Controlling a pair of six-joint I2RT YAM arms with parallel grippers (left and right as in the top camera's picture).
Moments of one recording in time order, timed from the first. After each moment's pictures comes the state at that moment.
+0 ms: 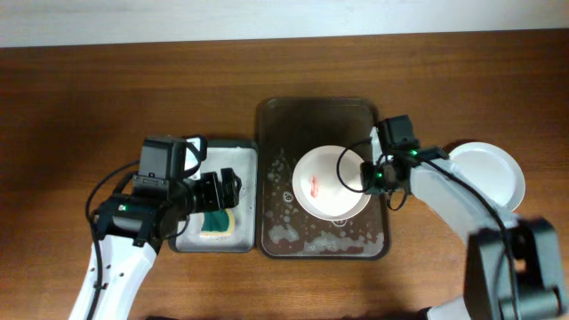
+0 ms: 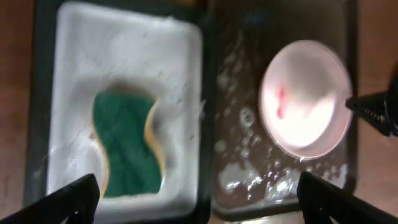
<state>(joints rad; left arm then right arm) -0.20 1.16 1.01 -0.88 0.19 -0.33 0.18 1.69 0.96 -0.58 -0.05 0.12</state>
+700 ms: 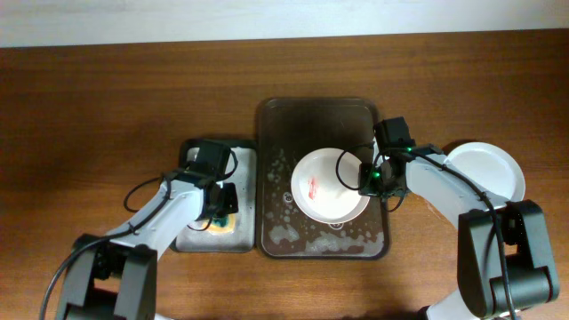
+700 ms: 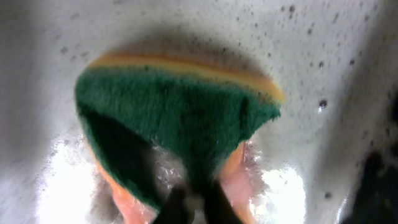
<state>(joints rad) -0.28 1.66 0.87 -0.61 -0.03 -0.40 0.17 1.74 0.97 -0.60 -0.11 0.29</state>
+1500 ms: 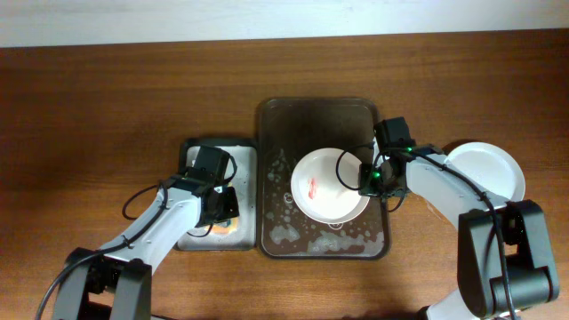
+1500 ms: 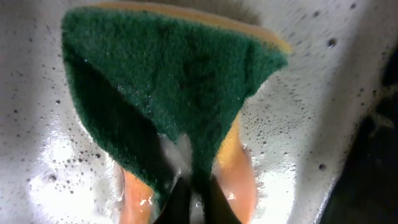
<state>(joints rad) -0.29 1.59 0.83 -0.62 0.00 -0.45 0.17 1.74 0.97 -0.60 -0.12 0.29</state>
